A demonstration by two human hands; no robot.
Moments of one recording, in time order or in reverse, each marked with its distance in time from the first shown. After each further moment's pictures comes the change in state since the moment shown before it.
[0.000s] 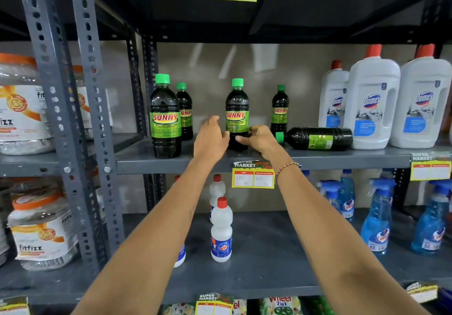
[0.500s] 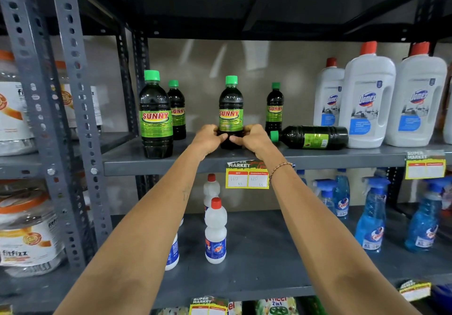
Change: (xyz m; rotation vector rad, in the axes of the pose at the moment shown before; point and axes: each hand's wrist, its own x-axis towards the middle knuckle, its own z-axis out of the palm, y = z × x) left_hand 0.034 -0.014 0.023 -0.340 -0.317 -0.208; right_hand 0.006 0.004 0.004 -0.008 -0.021 0.001
